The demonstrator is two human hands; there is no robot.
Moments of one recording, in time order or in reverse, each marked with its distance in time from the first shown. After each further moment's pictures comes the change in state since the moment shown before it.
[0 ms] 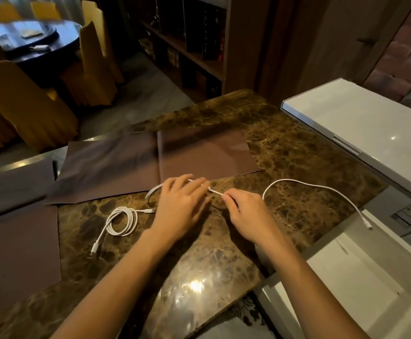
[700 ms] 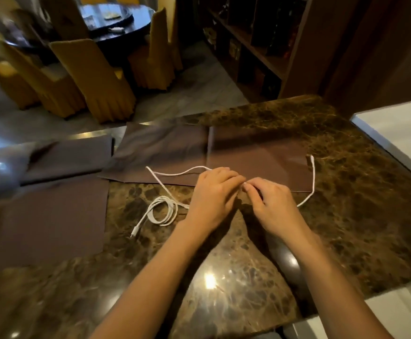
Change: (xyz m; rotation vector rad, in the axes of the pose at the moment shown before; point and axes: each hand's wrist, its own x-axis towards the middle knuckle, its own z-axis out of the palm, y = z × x) left_hand 0.013 -0.022 -0.010 -0.193 0.125 -0.180; right_hand 0.064 -0.028 0.016 0.045 -0.078 -0.224
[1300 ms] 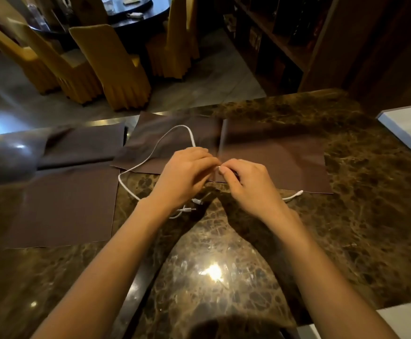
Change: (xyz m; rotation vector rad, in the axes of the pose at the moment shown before) left_hand 0.003 -0.049 -0.068 0.103 -0.095 0.056; right_hand 0.045 -0.039 0.028 0.114 -0.077 -0.146
